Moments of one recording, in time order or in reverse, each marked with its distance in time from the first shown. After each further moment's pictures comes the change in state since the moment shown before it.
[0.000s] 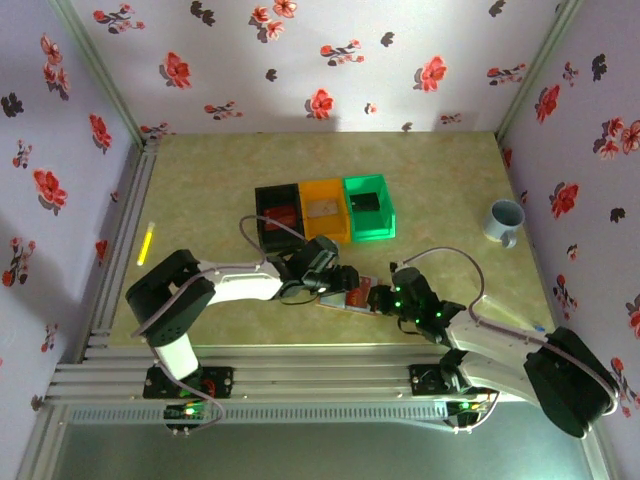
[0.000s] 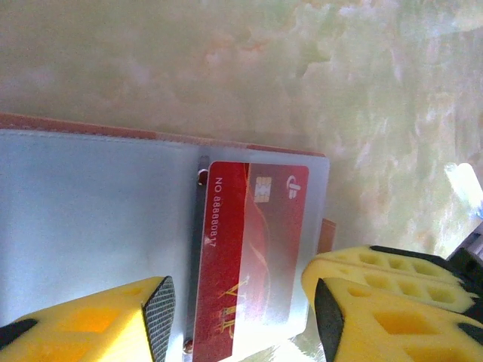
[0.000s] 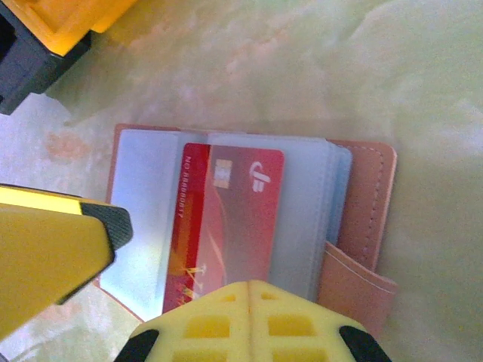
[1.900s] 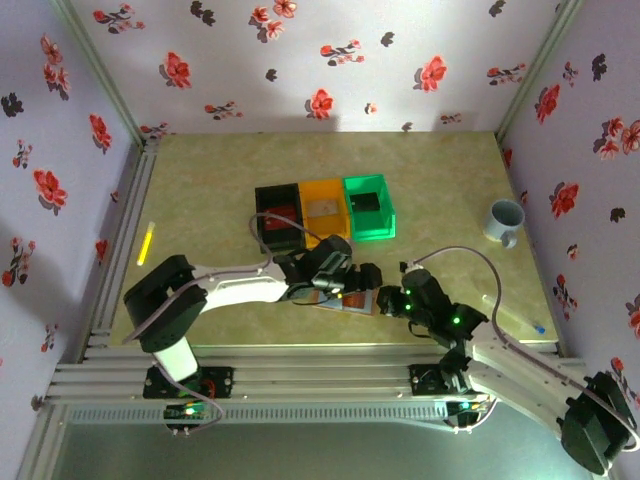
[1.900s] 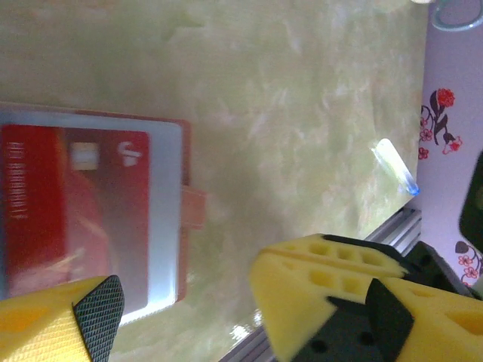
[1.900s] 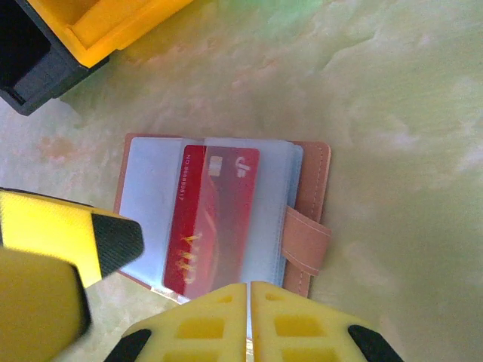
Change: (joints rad) left arm -0.074 -0.043 0.082 -0.052 0.000 -0.087; right arm 0.024 -0.312 0.075 -0.388 0.076 -0.031
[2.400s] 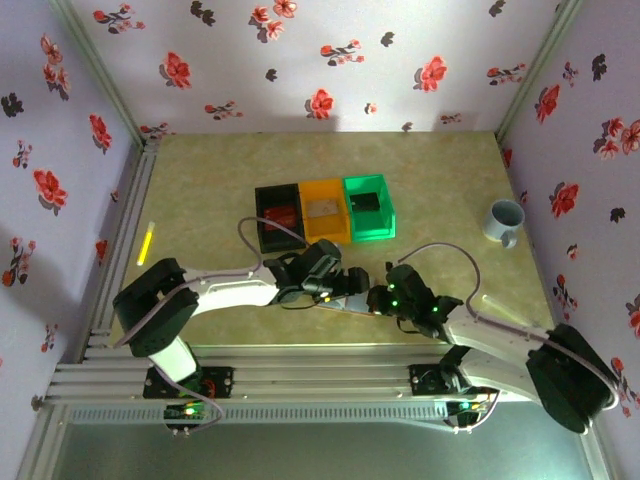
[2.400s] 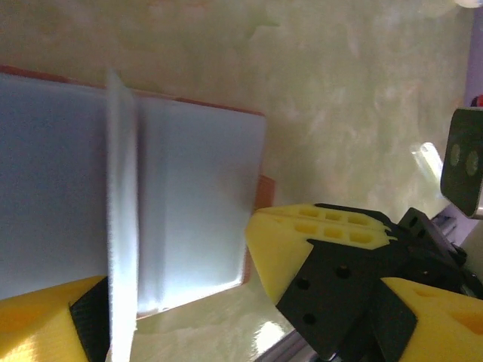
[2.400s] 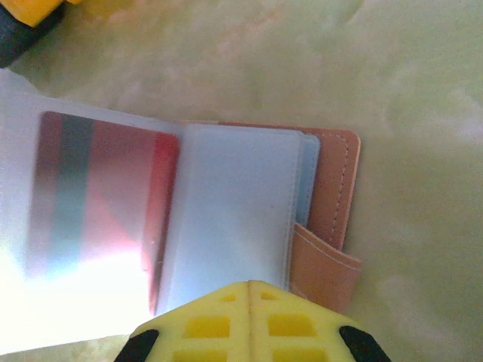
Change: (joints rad) left arm 0.004 -0.043 -0.068 -0.015 -0.022 0.013; right arm 0.011 0.302 0.000 0.232 -0.034 0.000
